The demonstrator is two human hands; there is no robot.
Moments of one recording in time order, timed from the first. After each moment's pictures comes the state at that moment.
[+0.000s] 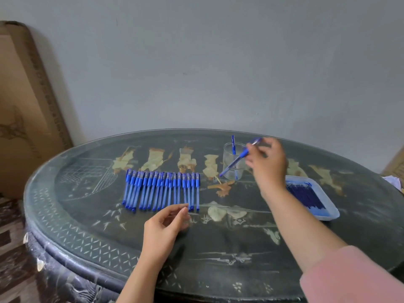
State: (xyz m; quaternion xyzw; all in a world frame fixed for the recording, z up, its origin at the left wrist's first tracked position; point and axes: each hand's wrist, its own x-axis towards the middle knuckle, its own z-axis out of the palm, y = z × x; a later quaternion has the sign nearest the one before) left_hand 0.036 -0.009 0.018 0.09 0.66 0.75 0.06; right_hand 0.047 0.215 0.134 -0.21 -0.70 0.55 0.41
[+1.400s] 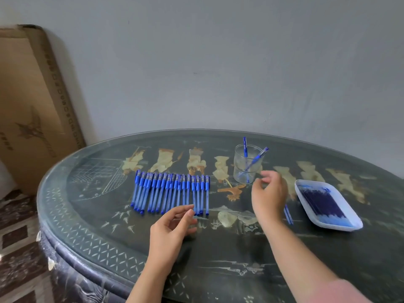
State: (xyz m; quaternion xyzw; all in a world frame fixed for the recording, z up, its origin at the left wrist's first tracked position) left_hand 0.032 -0.008 0.017 0.07 0.64 0.77 0.05; right_hand 0.036 0.213 0.054 -0.30 -0.78 0.37 0.41
